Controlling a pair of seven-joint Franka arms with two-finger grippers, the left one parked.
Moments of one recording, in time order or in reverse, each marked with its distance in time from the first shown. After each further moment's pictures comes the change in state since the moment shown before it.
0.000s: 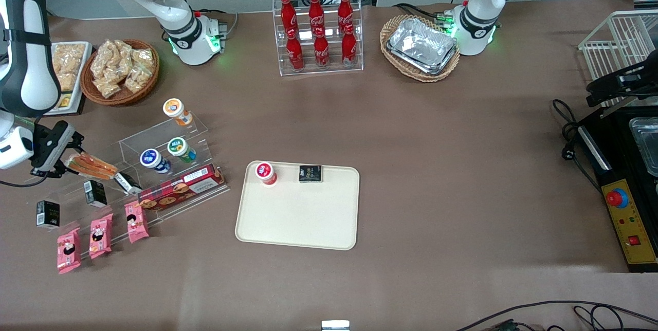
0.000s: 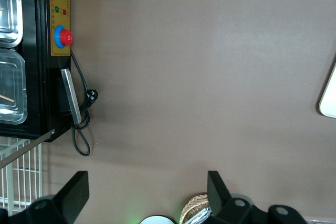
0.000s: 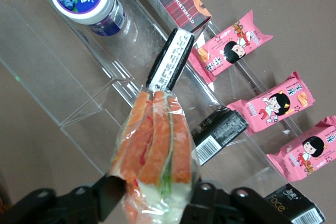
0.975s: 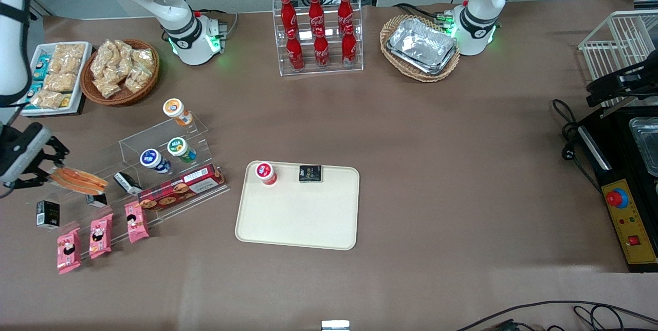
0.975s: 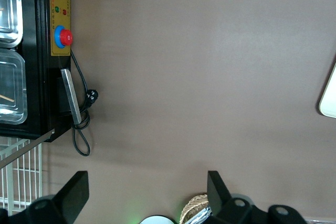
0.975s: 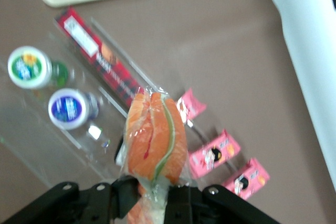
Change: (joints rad) arm 0.109 0.002 0.028 0.282 0.063 -0.194 0.196
